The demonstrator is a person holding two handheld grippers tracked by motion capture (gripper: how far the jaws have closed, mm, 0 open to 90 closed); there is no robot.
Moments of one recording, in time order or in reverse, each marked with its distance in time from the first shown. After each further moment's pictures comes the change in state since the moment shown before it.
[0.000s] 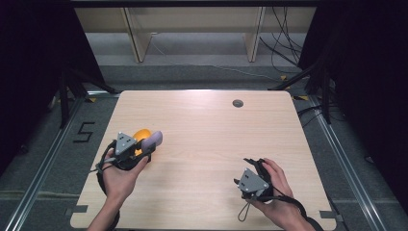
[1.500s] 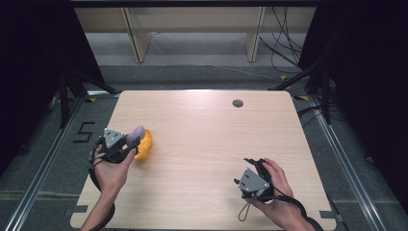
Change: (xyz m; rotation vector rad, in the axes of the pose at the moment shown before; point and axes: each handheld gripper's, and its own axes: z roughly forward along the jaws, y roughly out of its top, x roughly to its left) left arm 0.041 -0.008 0.013 0.005 0.187 -0.051; right arm -0.002 -0.001 0.000 -0.004 0.007 -0.016
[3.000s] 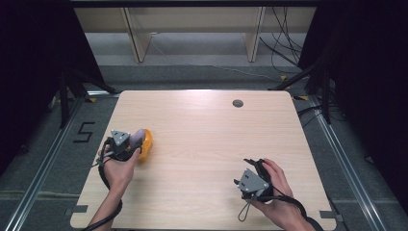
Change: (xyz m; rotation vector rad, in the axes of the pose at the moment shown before) left arm 0.002 -0.020 0.037 0.061 0.061 -0.015; right arm 0.001 0.000 0.001 0.005 0.006 -0.001
